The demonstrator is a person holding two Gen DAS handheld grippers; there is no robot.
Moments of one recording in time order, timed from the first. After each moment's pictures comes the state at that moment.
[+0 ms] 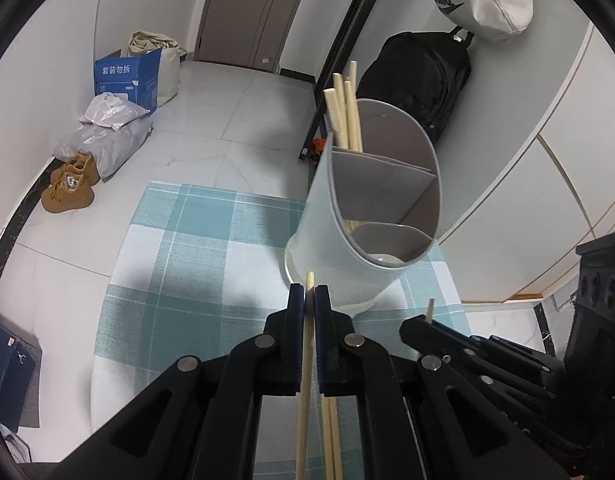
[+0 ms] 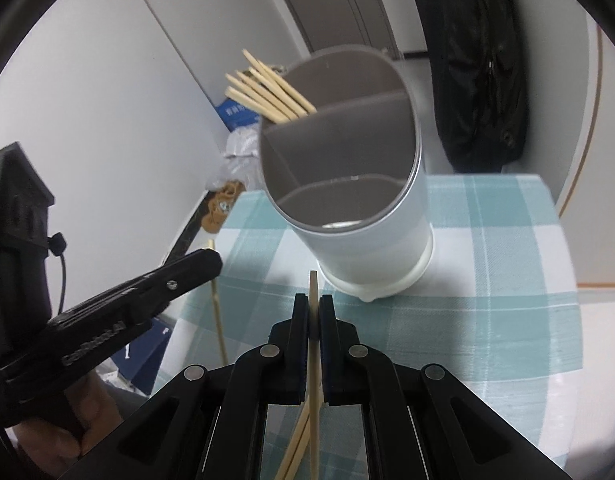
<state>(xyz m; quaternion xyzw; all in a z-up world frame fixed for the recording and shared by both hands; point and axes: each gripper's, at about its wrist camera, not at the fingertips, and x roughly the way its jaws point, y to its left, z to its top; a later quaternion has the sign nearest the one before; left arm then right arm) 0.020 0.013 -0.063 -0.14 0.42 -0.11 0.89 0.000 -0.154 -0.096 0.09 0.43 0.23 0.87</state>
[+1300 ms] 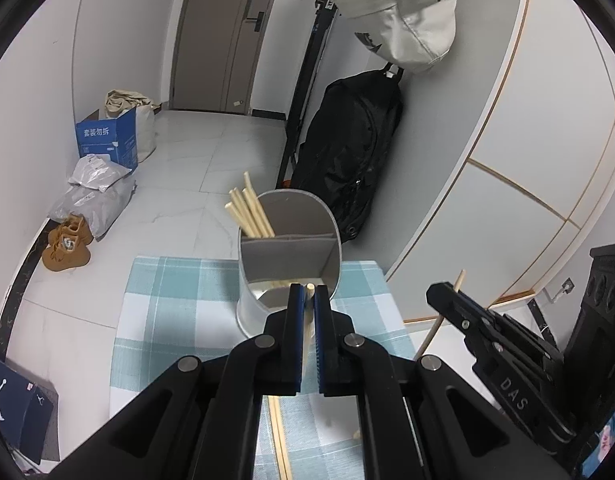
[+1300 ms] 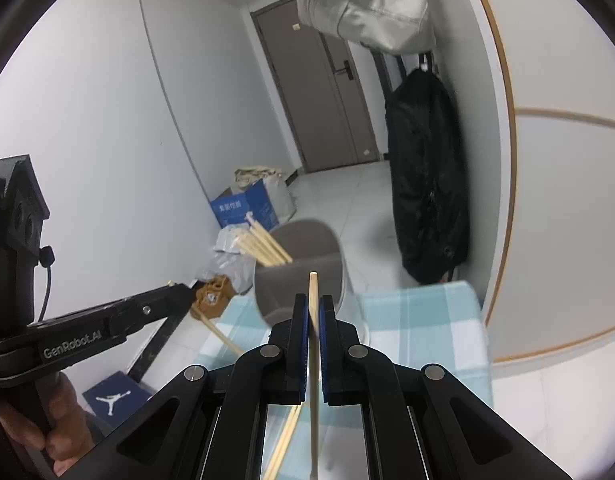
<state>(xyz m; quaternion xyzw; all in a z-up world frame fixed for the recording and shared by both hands) -0.004 -0.026 0.021 -0.09 0.36 -0.13 0.92 -0.035 -0.205 -0.017 0.10 0.26 0.18 0.94</state>
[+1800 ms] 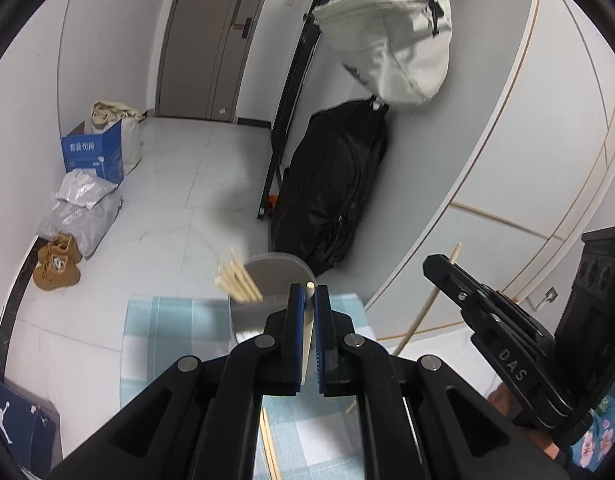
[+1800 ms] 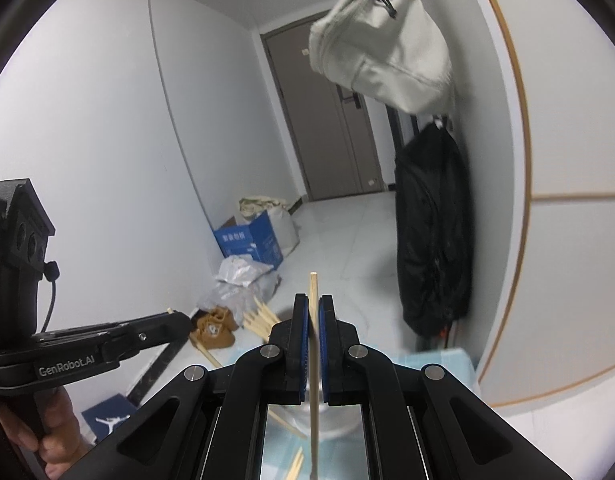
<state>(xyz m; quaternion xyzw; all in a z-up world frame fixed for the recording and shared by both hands) 0.026 -0.018 0.077 -0.10 0.35 -0.16 0.92 0.003 -0.205 0.058 0.09 0.21 0.19 0.96</state>
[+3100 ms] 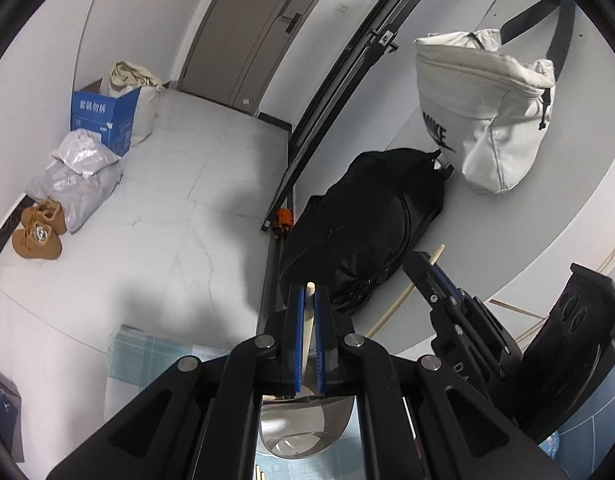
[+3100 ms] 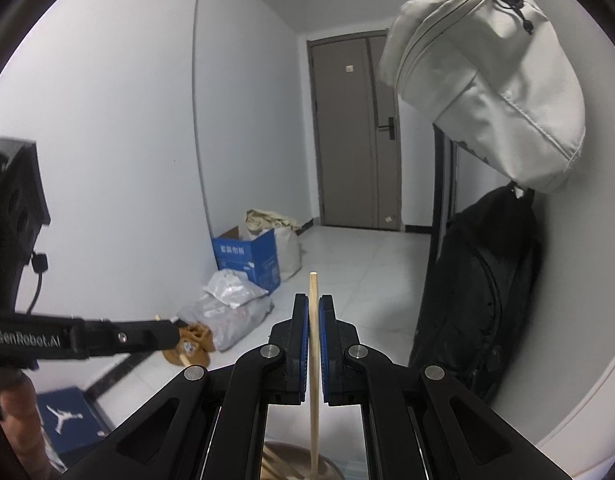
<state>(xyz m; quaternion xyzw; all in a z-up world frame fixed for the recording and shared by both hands) 0.130 0.038 0.056 -0.22 0.36 -0.14 0.89 0.120 -0.120 0.064 -0.01 0.16 0.21 0.96</state>
